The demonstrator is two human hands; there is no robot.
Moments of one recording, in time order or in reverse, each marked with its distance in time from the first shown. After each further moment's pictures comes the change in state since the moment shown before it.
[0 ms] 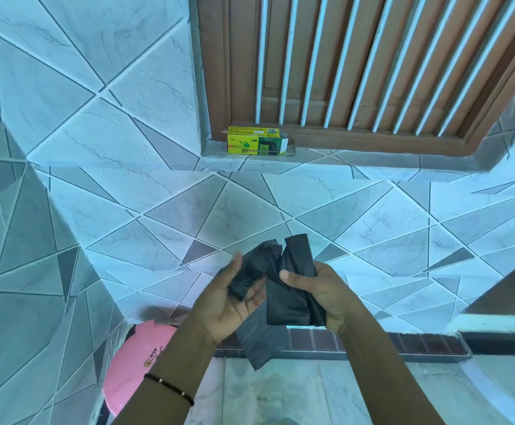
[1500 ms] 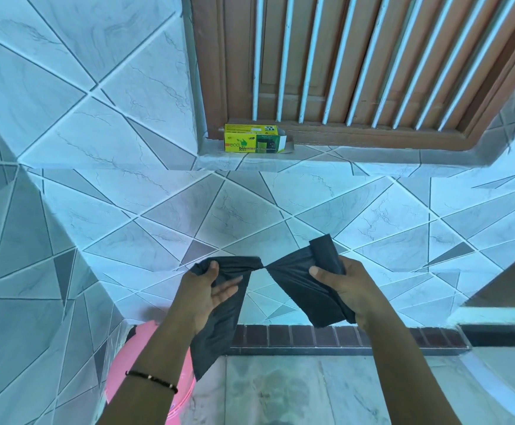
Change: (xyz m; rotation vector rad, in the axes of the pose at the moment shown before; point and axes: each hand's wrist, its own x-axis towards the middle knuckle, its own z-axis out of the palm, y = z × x) left_hand 0.010 0.027 -0.023 0.331 0.368 0.200; right_hand 0.003 -0.004 -0.038 -0.253 0.216 -0.101
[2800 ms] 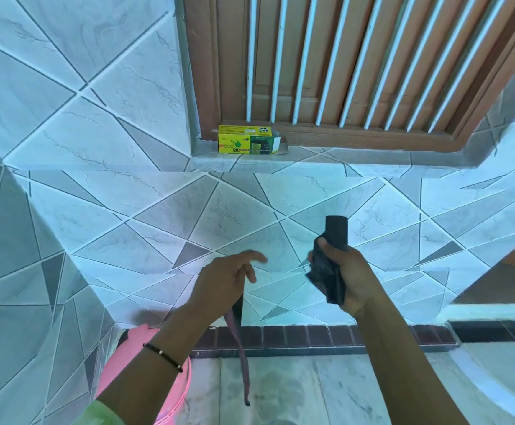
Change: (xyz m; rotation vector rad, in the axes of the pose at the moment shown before) left_hand 0.008 0.001 0.025 1.302 -0.228 0.798; right_hand 0.007 -0.024 0.010 0.447 -0.009 0.048
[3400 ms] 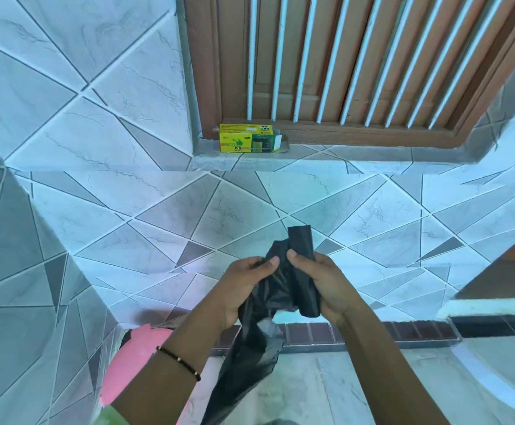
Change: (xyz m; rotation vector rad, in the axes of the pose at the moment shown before) left_hand -0.003 0.031 0.001 -1.040 -0.262 -0.550; right_hand -0.003 0.029 0.024 -0.145 -0.161 0.002
